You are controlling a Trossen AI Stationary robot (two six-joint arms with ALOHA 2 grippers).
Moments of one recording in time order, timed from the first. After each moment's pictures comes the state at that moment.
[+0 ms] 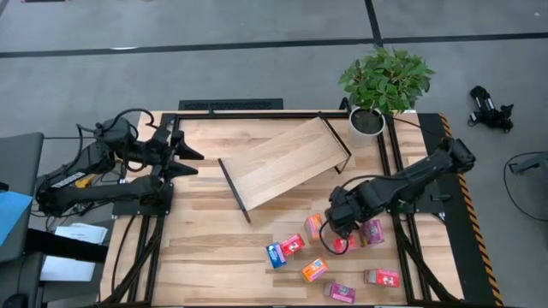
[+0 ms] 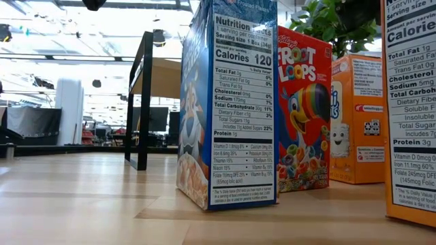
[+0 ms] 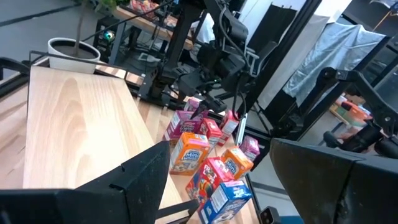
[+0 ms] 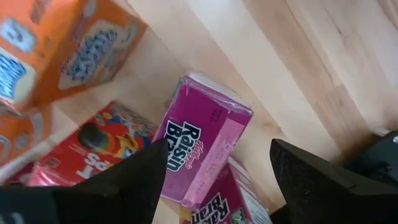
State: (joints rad) left arm 0.35 0.53 0.86 -0.37 0.46 -0.43; right arm 0.42 1.48 1.21 -1.30 0.08 1.11
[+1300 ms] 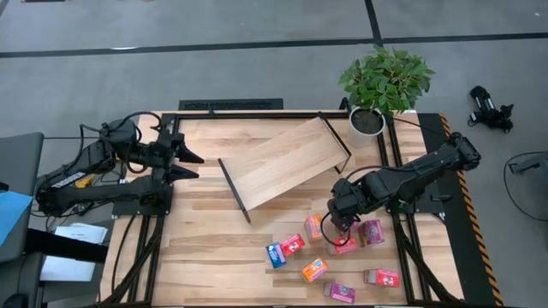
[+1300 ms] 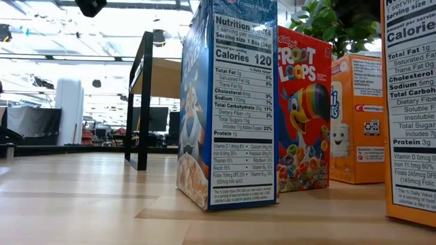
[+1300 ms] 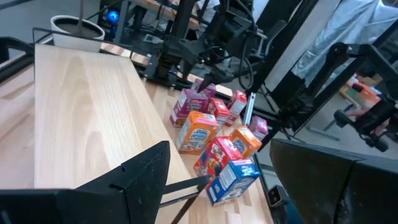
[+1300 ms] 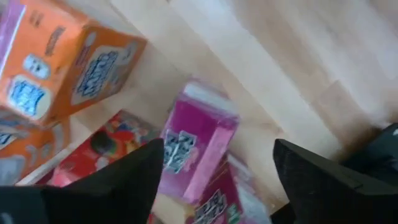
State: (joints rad) left arm 0.35 0.53 0.86 -0.46 0.46 -0.37; right arm 0.38 1.42 1.21 -1.30 0.04 1.14
